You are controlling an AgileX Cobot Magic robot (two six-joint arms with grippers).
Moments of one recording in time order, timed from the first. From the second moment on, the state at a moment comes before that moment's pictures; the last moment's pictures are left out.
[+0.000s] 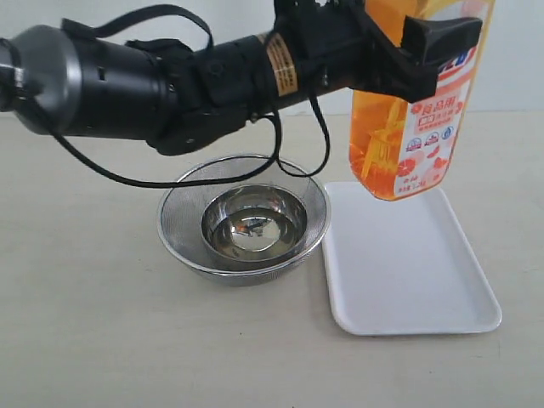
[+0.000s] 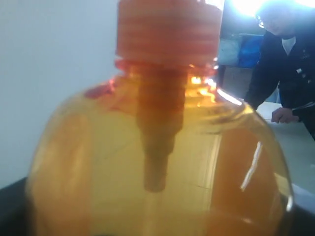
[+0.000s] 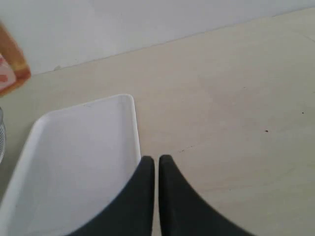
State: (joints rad) left arm -0.70 1.93 -1.33 0.66 -0.76 -0.60; right arm -0.01 0.00 0.00 -0.04 0.35 0.25
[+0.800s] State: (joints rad) left arm -0.70 2.23 -1.47 0.61 -0.84 -0.52; right arm -0.01 0.00 0.00 -0.04 0.35 0.25
